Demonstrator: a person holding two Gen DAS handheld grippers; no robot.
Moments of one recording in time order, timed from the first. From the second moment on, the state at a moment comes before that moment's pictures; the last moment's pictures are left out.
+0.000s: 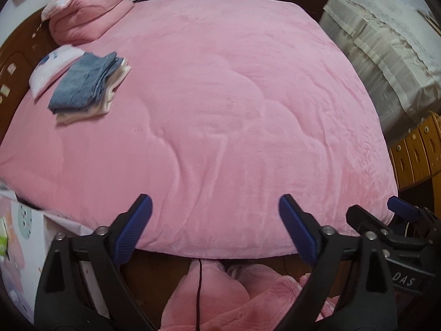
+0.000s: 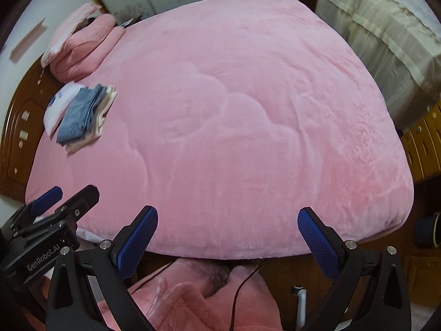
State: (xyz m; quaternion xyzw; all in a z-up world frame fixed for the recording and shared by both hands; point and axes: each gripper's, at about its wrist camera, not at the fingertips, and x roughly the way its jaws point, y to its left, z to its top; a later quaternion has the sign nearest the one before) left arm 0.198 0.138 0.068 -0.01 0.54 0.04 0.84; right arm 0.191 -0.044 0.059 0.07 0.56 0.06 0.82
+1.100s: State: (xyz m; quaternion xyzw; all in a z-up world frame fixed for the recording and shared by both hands) left arm 0.203 0.112 0.077 0.01 0.52 0.06 0.85; right arm 0.192 -0.094 0.086 0.05 0.54 0.06 0.84
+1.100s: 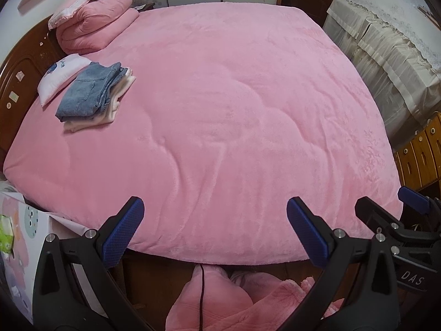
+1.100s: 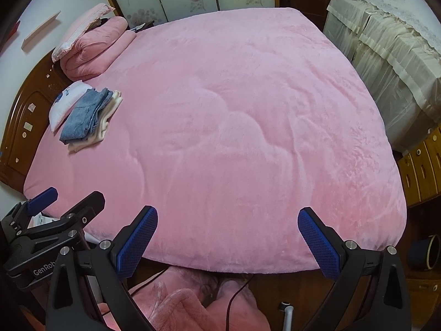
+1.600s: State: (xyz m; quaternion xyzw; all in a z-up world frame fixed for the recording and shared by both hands) left arm 0.200 0.113 0.074 0.01 0.52 0.06 0.85; right arm 0.185 -0.091 0.078 0.05 0.54 0.06 0.84
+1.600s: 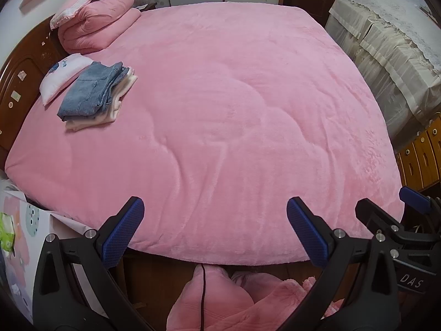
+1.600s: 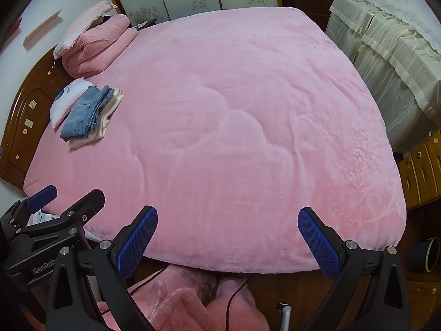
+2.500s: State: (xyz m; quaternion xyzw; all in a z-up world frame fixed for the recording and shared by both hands) left arm 0.208 0.111 0.071 0.02 0.52 0.06 0.85; right arm 0.189 -0.089 0.075 0.05 0.54 0.06 0.84
